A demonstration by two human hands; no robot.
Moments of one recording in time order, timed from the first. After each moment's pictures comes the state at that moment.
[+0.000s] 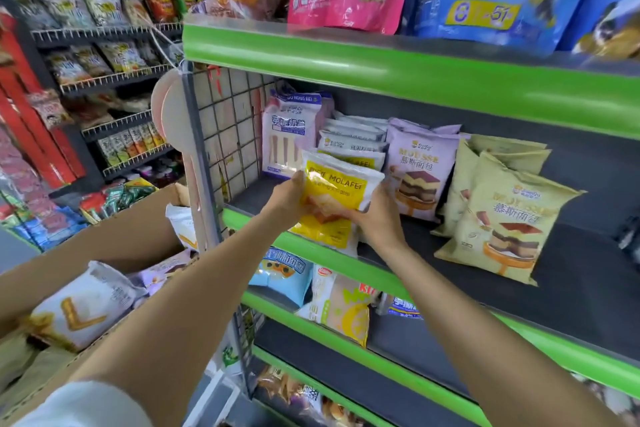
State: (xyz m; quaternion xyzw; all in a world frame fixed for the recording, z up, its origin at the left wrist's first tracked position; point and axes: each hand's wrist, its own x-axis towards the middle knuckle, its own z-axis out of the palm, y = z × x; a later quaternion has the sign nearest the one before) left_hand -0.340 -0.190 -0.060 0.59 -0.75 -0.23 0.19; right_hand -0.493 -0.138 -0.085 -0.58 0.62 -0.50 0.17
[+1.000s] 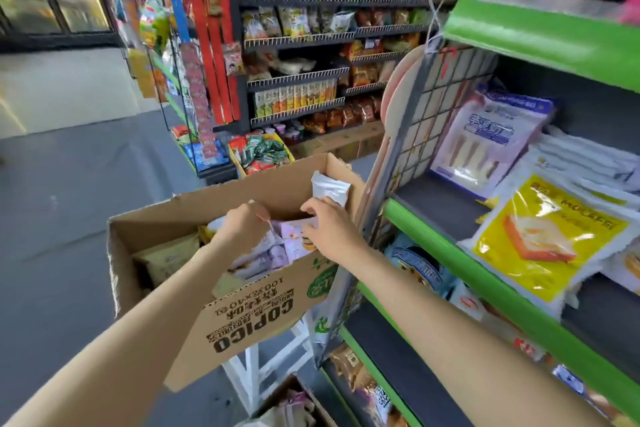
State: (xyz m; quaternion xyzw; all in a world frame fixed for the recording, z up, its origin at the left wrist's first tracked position) left_hand -0.038 -0.138 -0.131 0.80 -0.53 -0.21 0.20; right_hand -0.200 -0.173 -0.123 -0.84 0.46 -0.15 0.22
